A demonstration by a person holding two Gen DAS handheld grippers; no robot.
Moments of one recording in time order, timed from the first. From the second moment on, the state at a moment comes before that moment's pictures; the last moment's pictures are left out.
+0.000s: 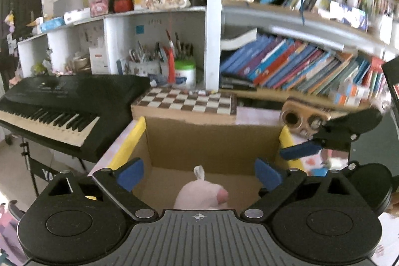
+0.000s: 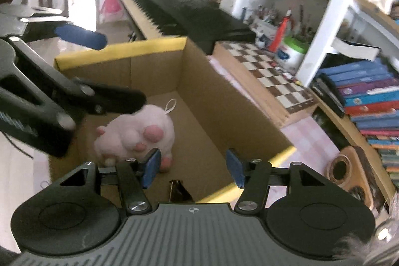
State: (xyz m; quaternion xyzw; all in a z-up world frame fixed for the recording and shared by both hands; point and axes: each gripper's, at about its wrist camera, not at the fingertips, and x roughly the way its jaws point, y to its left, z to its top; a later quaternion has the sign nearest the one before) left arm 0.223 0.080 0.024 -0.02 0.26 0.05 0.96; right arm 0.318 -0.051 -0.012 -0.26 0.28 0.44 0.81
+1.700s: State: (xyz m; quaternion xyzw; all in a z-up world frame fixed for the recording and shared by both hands) left arm 0.020 0.063 0.010 -0.05 0.25 0.02 0.97; right arm 0.073 -0.149 -0.005 -0.04 0.29 0.19 0.94
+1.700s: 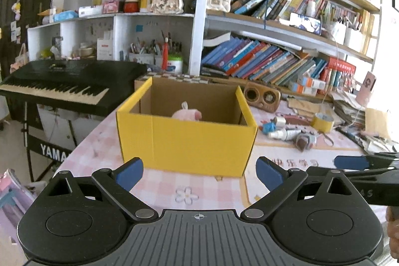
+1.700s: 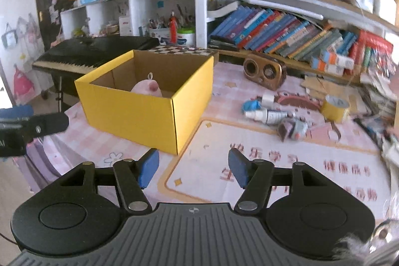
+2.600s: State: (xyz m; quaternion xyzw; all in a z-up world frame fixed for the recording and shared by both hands) left arm 0.016 0.004 -0.006 0.00 0.28 -0.08 0.96; right arm 0.031 -0.188 -0.027 -0.02 0.32 0.09 0.94
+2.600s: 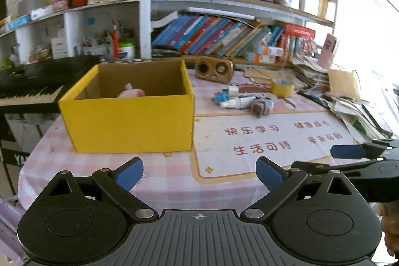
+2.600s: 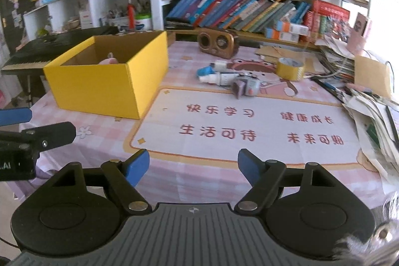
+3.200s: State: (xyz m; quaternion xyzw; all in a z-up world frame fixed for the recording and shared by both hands) left arm 0.054 -0.039 -0.011 0.02 0.30 -0.14 0.94; right arm 0.057 -0.229 -0.031 0.00 0.34 0.05 0.94
